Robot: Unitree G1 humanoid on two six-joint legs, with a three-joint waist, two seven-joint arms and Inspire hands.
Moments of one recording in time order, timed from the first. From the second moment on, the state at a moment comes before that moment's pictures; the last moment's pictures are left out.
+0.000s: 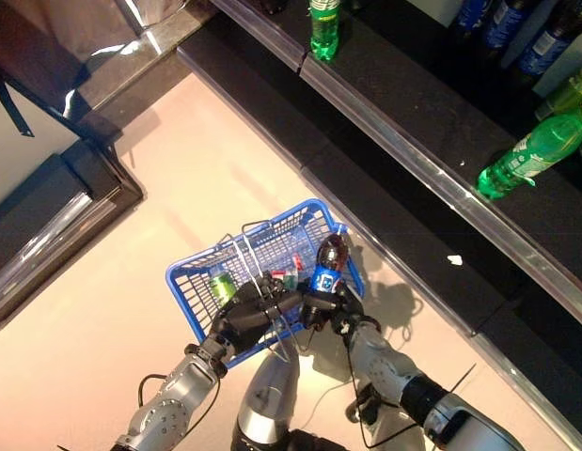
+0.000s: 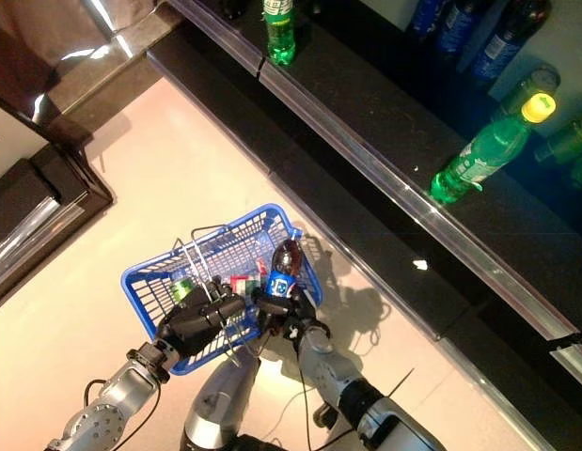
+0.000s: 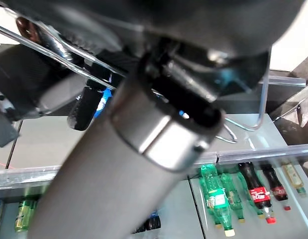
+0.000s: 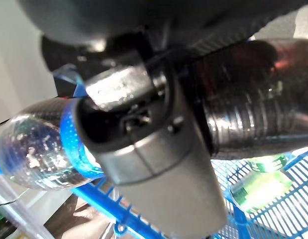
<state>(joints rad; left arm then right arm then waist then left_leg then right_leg) 0.09 0.54 -0.36 -0.04 -1.28 0.03 -0.24 -0.43 -0.18 0.67 0.68 0.93 -0.07 -0.28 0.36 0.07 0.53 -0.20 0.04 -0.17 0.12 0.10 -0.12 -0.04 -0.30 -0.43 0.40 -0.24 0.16</state>
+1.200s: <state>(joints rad) 0.04 0.55 -0.33 -0.05 -1.16 0.15 -0.32 -0.47 -0.20 0.68 0.44 0.62 0.02 -0.38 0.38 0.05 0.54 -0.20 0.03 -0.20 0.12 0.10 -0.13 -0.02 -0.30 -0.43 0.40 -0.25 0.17</state>
